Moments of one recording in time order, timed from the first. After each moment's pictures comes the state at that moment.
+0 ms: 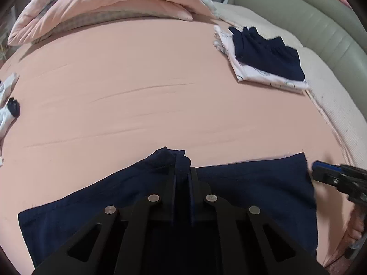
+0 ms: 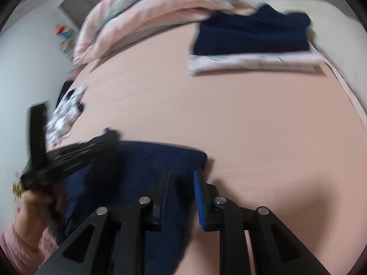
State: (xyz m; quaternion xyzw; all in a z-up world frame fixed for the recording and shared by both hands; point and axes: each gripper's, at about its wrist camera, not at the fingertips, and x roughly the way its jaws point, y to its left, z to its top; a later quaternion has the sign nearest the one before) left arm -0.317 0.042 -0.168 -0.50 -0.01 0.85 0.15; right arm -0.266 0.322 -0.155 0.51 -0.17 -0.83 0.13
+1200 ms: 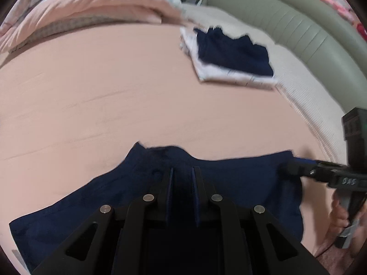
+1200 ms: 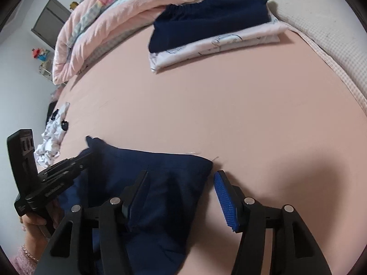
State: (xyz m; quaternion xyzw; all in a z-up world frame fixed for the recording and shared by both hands) left arm -0.314 0.065 -0.157 -0.49 0.00 0.85 0.22; right arm -0.260 0.342 -0.166 0.52 -0.20 -0.83 0.08
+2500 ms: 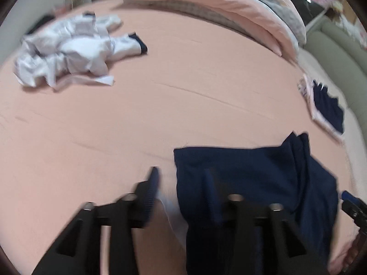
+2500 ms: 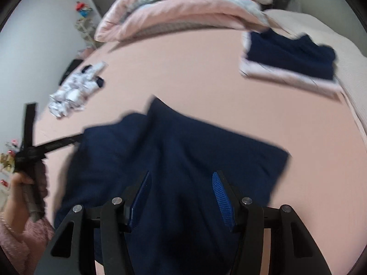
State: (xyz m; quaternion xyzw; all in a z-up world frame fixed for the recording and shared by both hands) left arm -0.258 -0.159 -0.172 -0.50 -0.16 0.85 0.00; right arm -0.240 0.219 -0.122 0.48 -0.05 -0.86 0.17
